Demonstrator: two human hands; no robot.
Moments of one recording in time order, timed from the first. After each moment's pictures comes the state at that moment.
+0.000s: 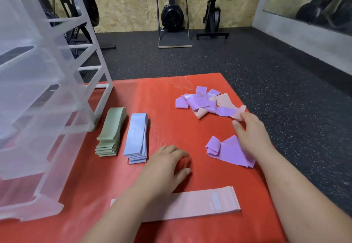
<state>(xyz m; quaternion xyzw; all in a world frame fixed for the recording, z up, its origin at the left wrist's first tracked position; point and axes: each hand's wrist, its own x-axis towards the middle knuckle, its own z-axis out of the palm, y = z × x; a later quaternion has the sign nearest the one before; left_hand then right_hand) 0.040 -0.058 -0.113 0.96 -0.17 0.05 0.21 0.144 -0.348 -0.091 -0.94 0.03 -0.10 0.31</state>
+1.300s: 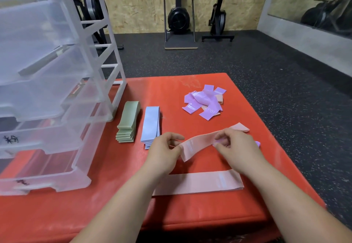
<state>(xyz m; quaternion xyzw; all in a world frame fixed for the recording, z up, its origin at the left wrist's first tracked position) 0.007 -0.052 -0.082 0.79 0.09 0.02 0.60 0.033 -0.281 -0.059 -0.94 -0.05 -0.03 0.33</state>
